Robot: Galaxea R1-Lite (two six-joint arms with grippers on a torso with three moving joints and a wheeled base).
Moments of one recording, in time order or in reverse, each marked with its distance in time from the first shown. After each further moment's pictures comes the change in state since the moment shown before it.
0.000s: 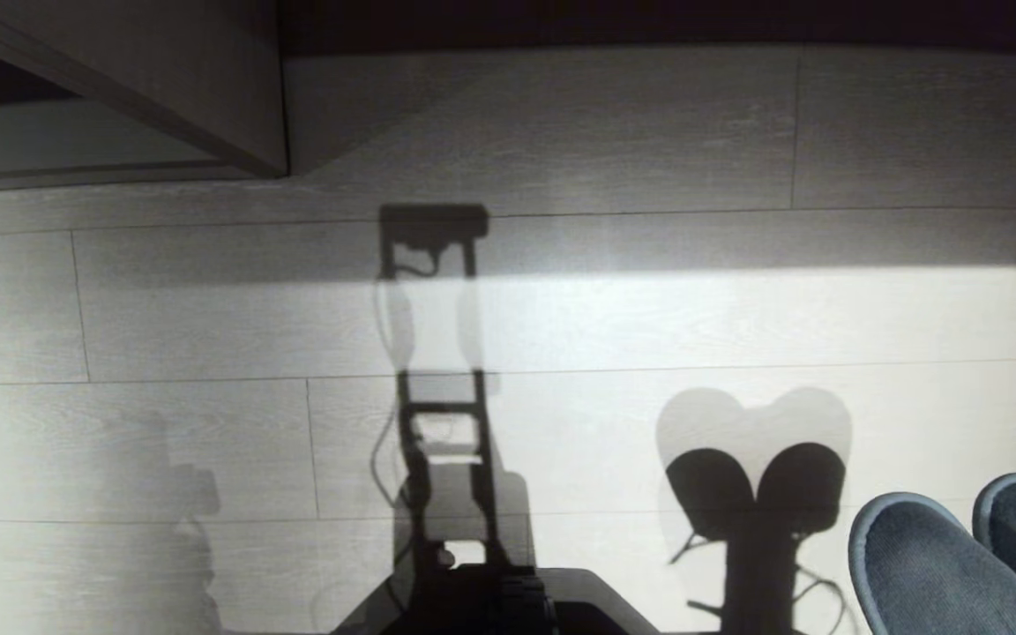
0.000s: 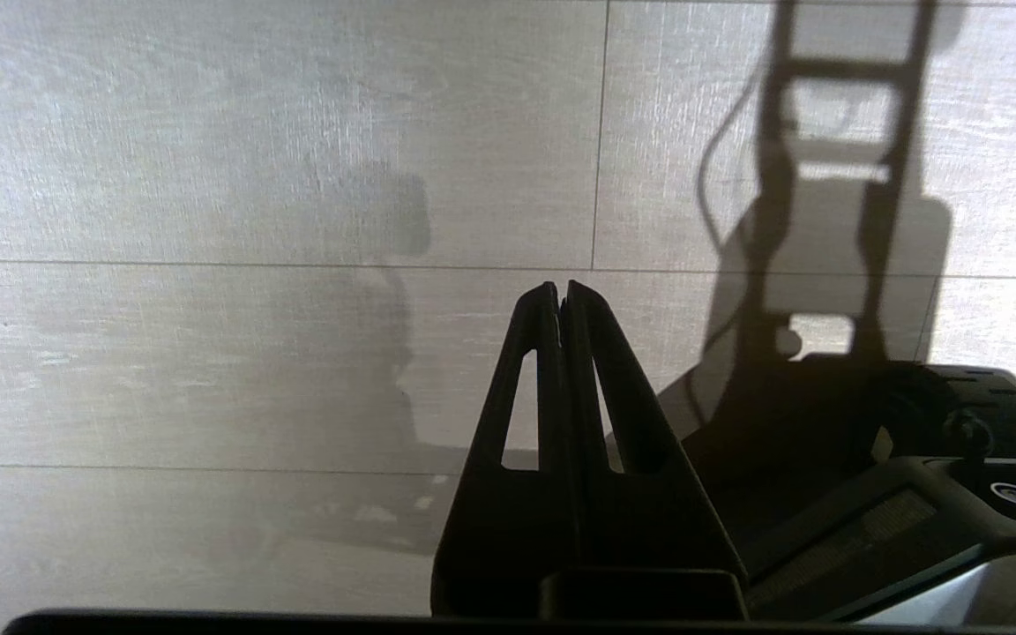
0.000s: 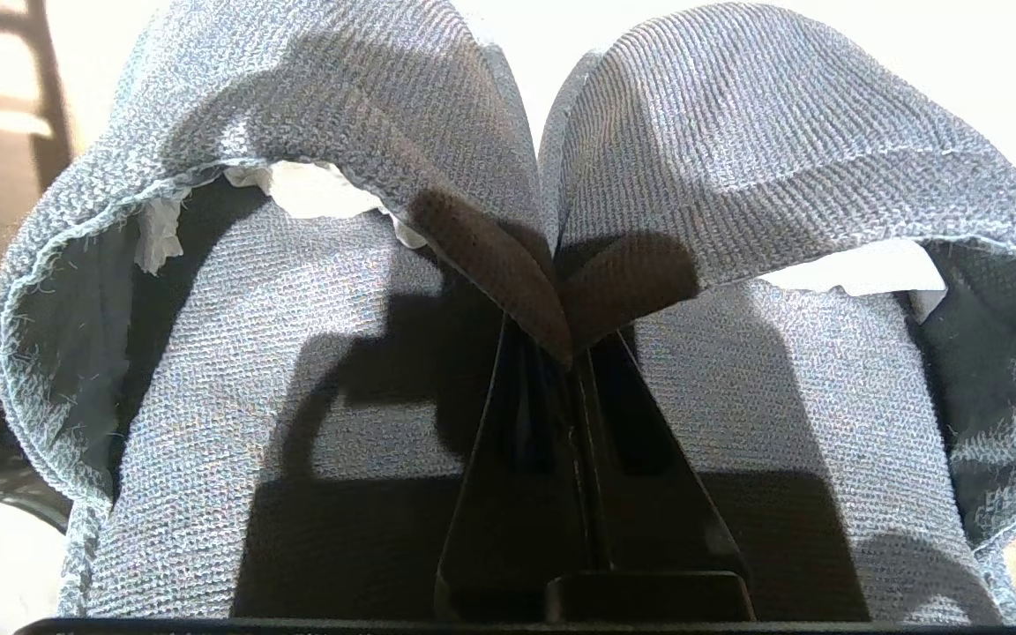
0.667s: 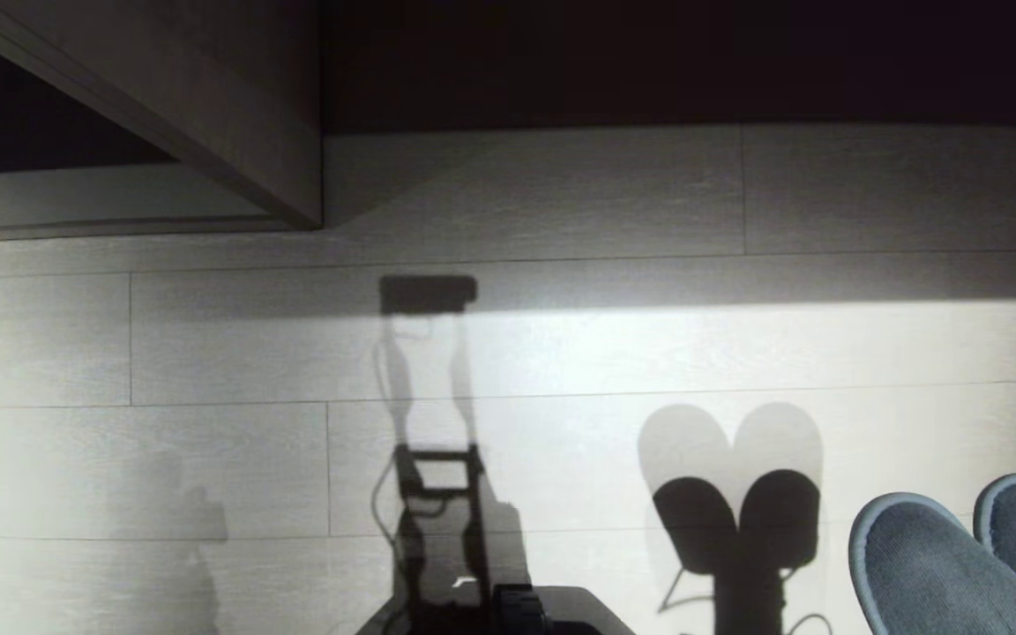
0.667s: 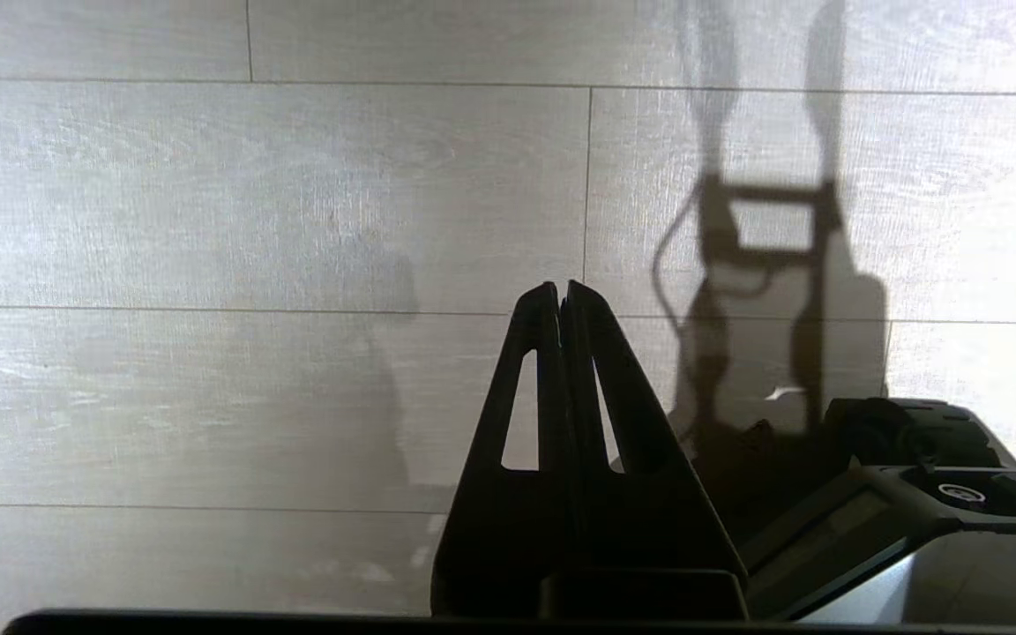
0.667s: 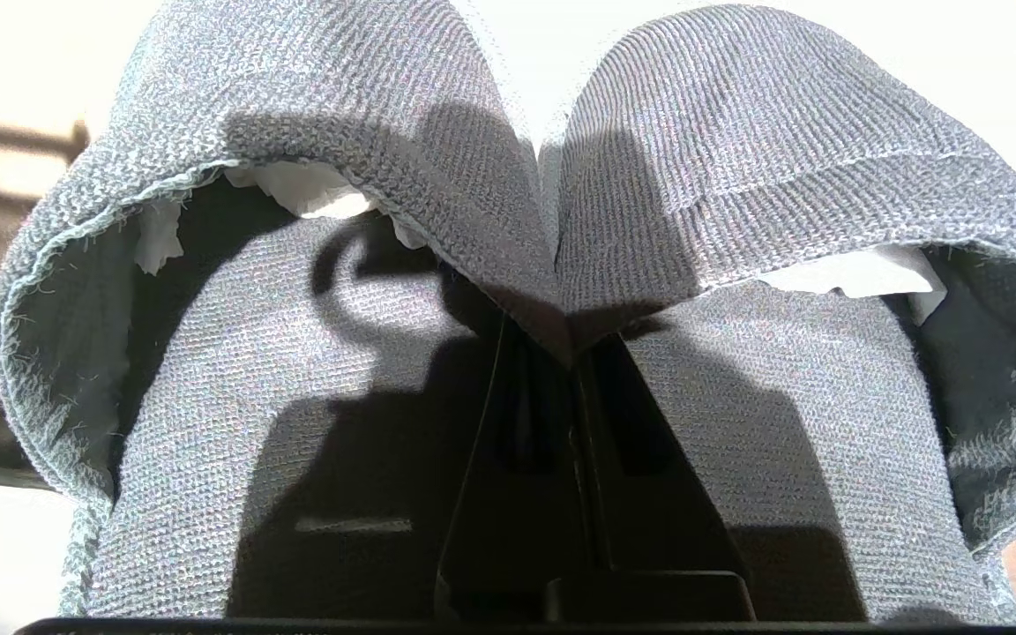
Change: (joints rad) left arm 0.000 0.000 0.000 0.001 0.000 0.000; right arm 0.000 0.000 0.000 0.000 0.000 0.000
